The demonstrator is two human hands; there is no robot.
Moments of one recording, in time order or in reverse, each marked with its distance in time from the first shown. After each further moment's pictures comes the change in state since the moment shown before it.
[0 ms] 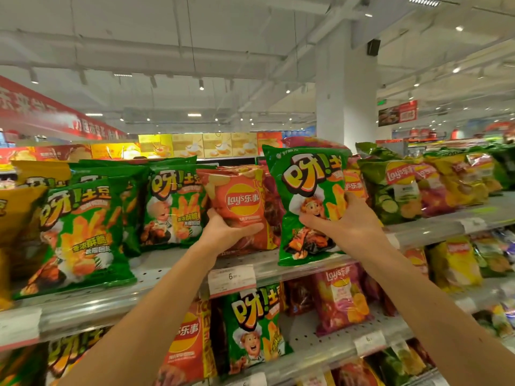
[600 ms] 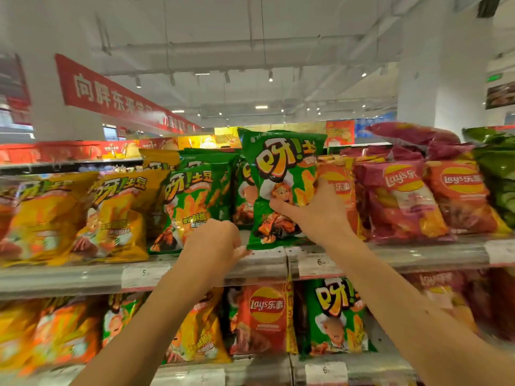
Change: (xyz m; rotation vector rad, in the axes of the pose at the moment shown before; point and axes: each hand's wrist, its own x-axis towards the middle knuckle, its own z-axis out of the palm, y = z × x) left_hand -0.109 -0.023 -0.145 1.184 0.197 0.217; right_hand -0.033 -0.109 0.158 0.155 -0.182 -0.130
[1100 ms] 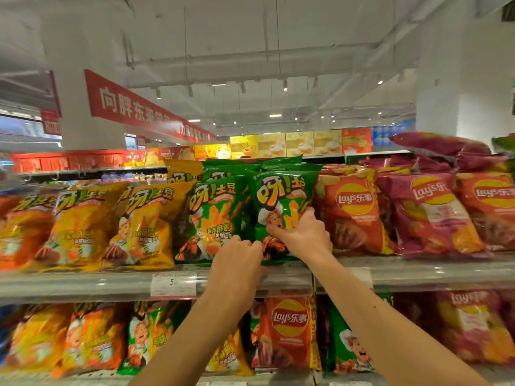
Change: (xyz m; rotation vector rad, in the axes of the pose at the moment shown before) left_hand -0.011 -0.001 0.019 0.176 0.121 0.004; right_hand 0.009 -0.002 0.074 -0.217 -0.103 0.151
